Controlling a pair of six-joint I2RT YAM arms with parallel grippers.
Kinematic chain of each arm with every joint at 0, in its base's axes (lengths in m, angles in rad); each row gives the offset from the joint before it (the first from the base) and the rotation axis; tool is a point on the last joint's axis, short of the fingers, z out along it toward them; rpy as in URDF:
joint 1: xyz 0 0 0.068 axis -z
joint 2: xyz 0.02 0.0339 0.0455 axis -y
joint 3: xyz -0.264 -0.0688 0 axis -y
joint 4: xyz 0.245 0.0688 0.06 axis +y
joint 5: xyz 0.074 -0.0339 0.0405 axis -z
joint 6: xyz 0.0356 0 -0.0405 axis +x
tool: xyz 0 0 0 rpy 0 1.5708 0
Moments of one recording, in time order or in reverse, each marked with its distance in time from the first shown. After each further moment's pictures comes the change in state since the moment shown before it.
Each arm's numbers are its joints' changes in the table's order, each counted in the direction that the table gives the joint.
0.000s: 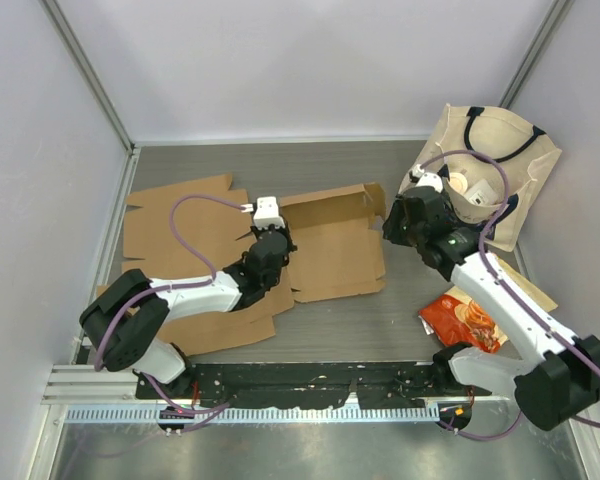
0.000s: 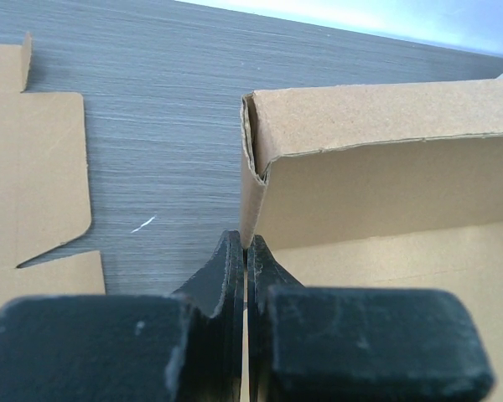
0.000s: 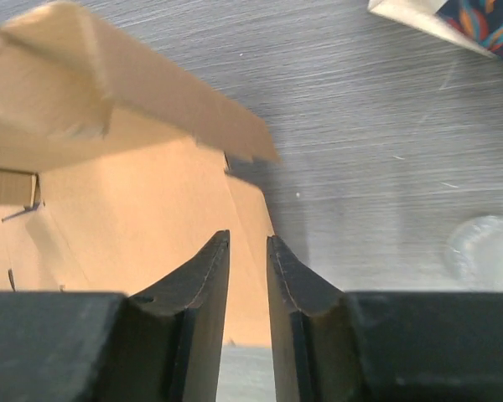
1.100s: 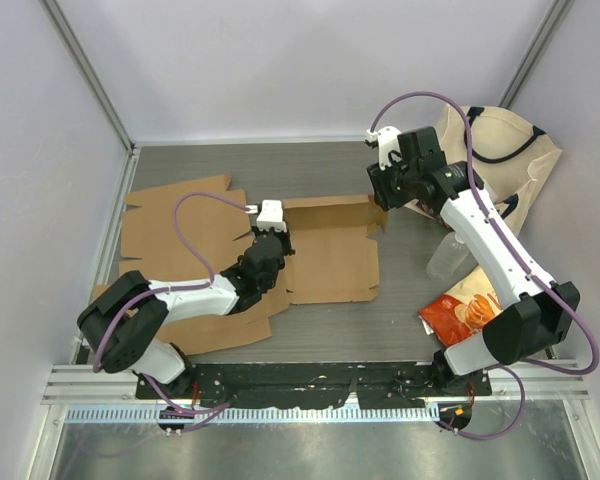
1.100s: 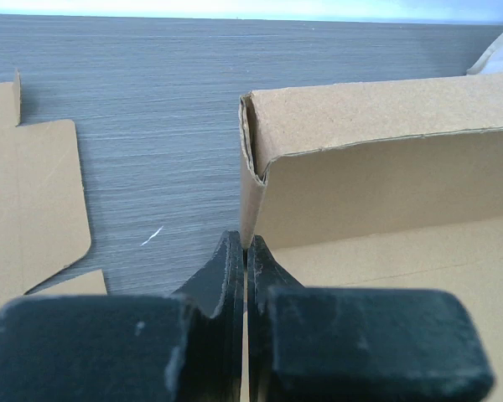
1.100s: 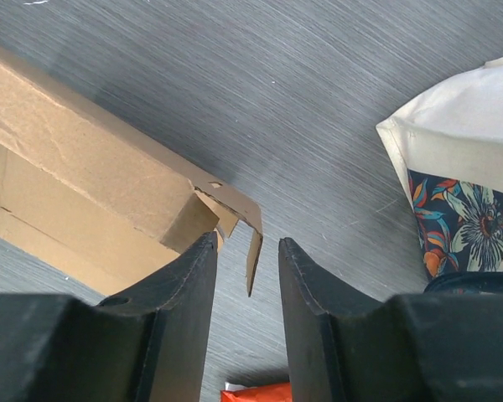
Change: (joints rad) left arm -0.014 0.014 -0.051 -0.087 0.071 0.158; right arm 0.073 -0.326 0.603 0.418 -0.289 -0.706
